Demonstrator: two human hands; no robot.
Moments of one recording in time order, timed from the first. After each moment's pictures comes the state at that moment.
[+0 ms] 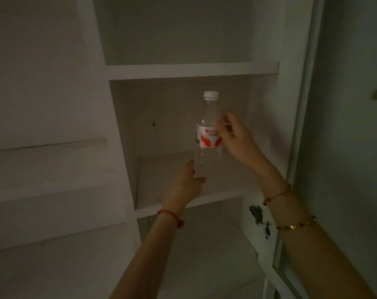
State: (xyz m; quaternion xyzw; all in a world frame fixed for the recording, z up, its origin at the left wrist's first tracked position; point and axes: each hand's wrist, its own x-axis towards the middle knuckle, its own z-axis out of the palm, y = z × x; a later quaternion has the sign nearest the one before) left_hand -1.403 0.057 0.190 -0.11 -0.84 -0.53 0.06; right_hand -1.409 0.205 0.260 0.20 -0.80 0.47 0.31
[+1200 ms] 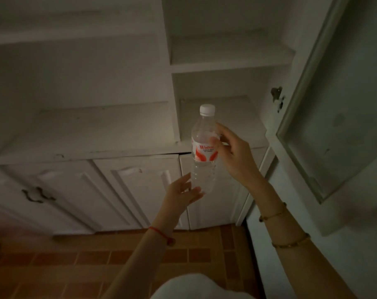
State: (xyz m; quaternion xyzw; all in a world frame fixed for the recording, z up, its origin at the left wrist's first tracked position) left_hand -1.084 0.004 -0.036 0.11 -0.64 -0.75 -0.06; right_hand -1.151 0.155 0.035 0.20 -0.80 0.56 0.07
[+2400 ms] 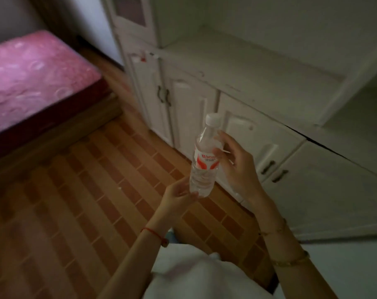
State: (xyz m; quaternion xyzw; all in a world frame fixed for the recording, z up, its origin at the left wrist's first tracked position) left_hand -0.874 -0.114 -0.106 0.35 -0.59 -0.72 0.11; right_hand -1.029 -0.038 -0.033 0.42 -0.70 0.53 -0.21
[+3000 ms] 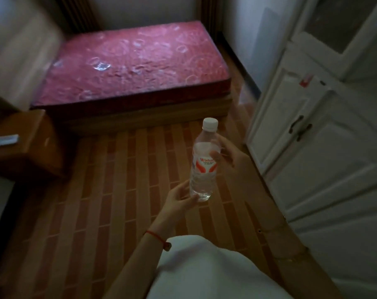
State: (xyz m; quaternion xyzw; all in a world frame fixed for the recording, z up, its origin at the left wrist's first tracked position) left_hand -0.612 -0.294 -0.124 0.51 -0.44 -0.65 0.34; right_hand -0.784 -0.332 -0.046 0.62 -0.53 0.43 -0.38
